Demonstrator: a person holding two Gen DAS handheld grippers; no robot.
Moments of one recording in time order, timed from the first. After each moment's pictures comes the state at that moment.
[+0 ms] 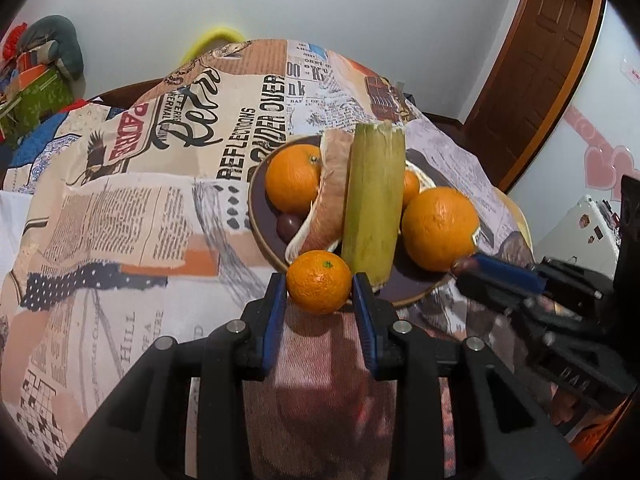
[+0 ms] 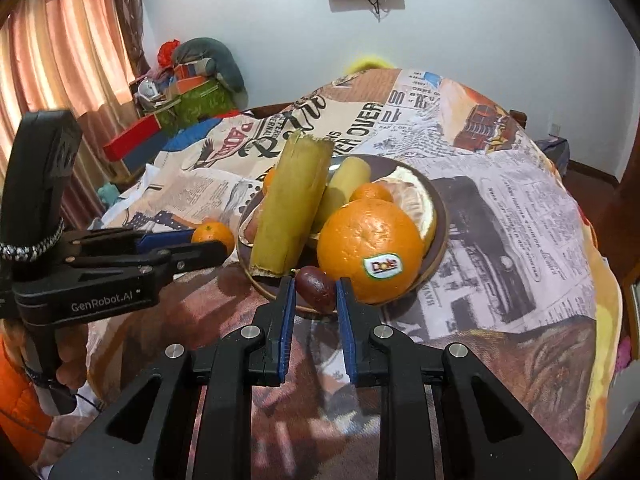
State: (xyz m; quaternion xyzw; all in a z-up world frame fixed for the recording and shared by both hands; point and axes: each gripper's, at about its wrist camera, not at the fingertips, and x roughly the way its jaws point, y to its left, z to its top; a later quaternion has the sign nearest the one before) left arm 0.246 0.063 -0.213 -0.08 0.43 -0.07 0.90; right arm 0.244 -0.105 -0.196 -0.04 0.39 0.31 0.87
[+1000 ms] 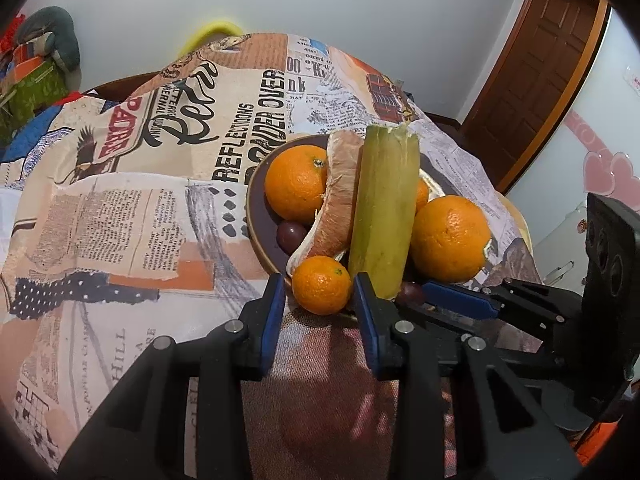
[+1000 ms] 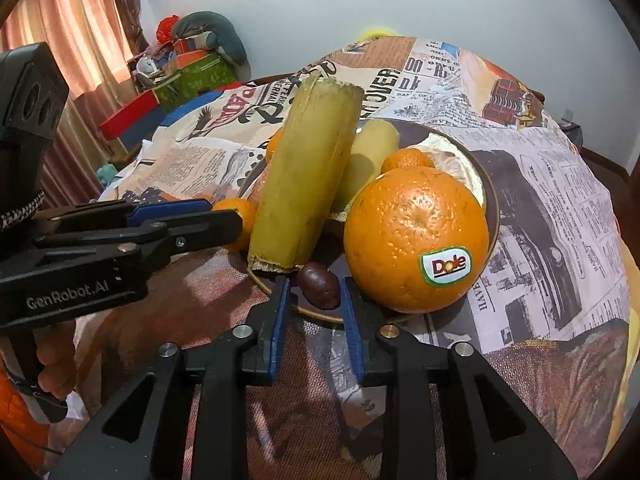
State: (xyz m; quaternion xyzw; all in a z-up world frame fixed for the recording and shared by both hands) left arm 0.260 0.068 -0.219 -0.09 0.44 -0.08 0.89; right arm 0.256 -0.080 -0.222 -0.05 0.43 0.32 0.84
